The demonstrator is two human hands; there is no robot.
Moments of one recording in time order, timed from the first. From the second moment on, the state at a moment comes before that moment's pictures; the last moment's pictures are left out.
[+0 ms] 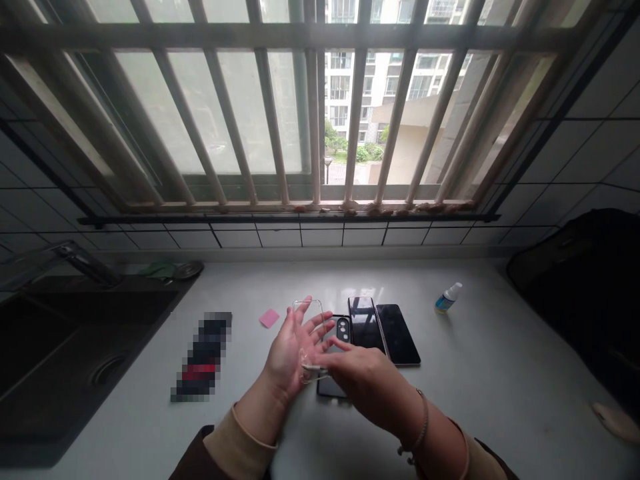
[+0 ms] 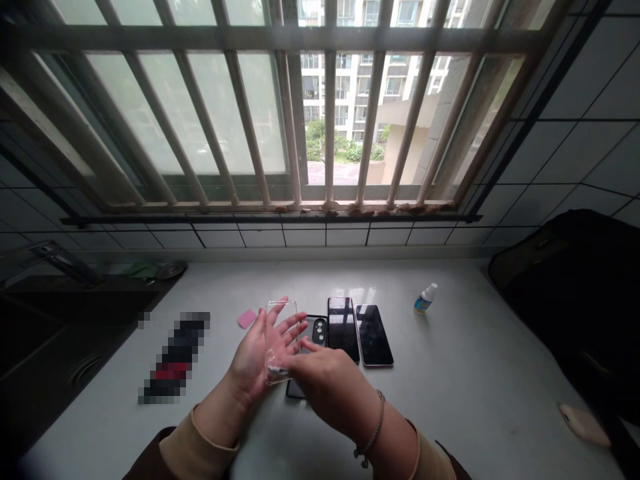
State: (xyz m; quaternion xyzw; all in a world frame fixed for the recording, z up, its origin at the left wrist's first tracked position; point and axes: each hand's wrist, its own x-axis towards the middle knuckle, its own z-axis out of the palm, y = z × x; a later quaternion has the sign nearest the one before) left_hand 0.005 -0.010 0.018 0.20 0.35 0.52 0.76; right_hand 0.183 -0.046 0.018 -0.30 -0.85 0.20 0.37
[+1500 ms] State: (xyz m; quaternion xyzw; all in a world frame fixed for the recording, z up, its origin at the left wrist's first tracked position) left_hand 0.037 -0.033 -0.009 0.34 0.31 0.51 0.73; right_hand 0.172 -0.040 0.013 -0.36 -0.47 0.58 0.56
